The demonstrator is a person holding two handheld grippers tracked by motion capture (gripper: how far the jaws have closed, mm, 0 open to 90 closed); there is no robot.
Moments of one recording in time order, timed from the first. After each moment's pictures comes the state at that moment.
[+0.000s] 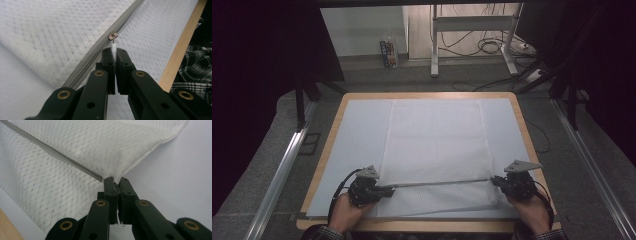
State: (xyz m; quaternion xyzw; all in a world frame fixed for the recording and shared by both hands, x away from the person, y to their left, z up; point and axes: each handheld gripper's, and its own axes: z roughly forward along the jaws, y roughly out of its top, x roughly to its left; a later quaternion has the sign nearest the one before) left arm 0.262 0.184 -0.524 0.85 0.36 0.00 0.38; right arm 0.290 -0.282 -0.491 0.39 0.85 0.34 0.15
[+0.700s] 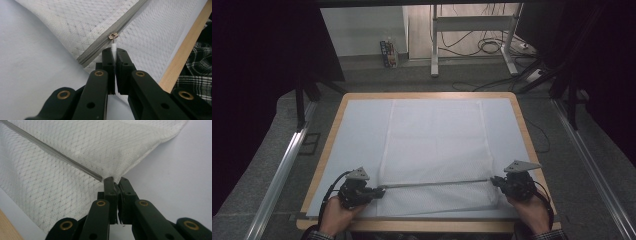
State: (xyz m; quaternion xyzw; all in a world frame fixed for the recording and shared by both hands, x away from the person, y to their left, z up) left arm 0.253 0.209 -0.526 0.84 0.39 0.01 0.37; right arm 0.291 -0.282 -0.492 0.39 0.85 0.34 0.15
